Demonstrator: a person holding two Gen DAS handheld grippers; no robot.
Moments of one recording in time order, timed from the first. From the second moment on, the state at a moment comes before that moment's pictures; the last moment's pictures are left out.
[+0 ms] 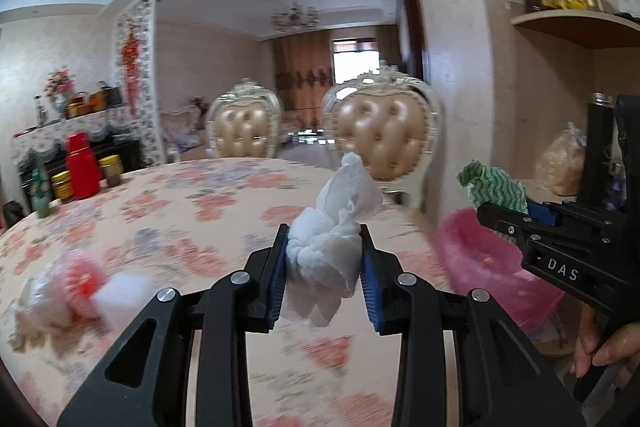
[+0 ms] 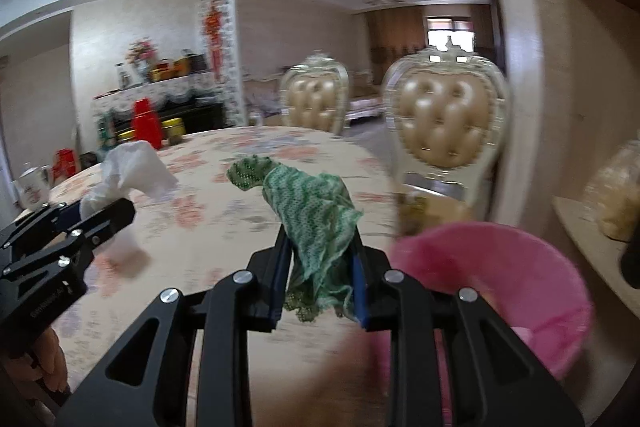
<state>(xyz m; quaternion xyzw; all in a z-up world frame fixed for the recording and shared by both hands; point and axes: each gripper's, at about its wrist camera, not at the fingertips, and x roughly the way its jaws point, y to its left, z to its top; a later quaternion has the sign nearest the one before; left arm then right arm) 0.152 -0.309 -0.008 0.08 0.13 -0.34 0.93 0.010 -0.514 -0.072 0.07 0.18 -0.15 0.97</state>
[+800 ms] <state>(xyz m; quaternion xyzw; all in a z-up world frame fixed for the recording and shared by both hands) 0.164 -0.505 -0.040 0.08 0.22 -0.49 0.84 -0.037 -0.669 -0.109 0.16 0.21 -0.27 0.93</state>
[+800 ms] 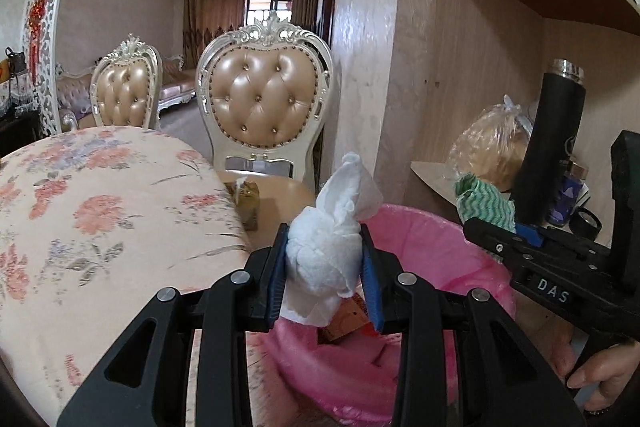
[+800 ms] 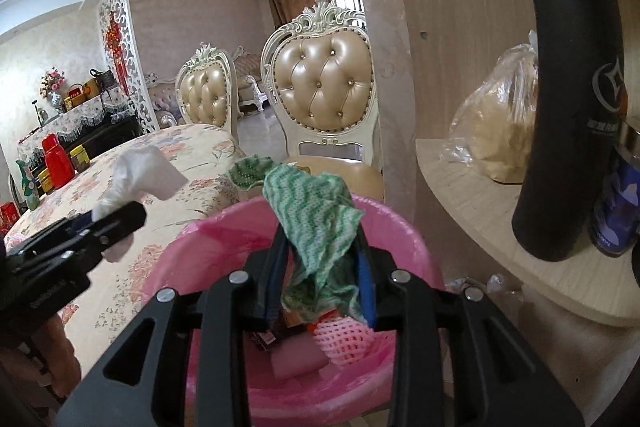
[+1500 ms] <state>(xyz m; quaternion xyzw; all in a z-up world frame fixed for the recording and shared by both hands) 0.191 -0.416 -0.016 0.06 0.20 -0.39 0.90 -0.048 -0.631 -0.081 0.15 0.18 -0.25 0.94</state>
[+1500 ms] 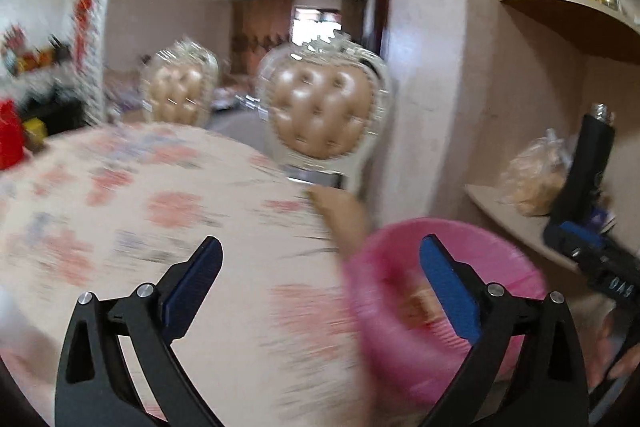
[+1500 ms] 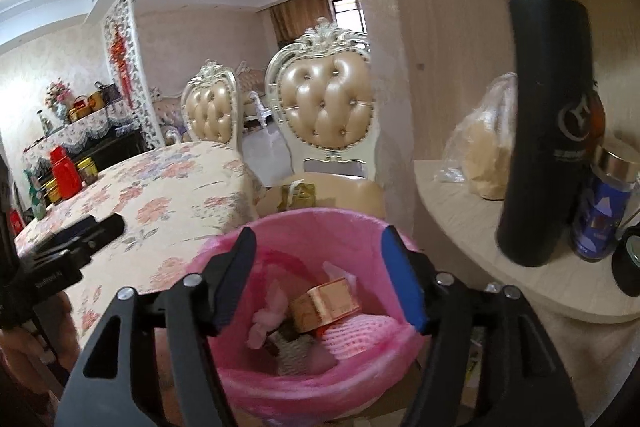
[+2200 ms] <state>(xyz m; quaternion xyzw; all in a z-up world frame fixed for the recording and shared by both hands) 0.262 -0.027 0.000 0.04 0.18 -0.02 0.98 0.146 -0.314 -0.076 0.06 0.26 0.09 0.96</state>
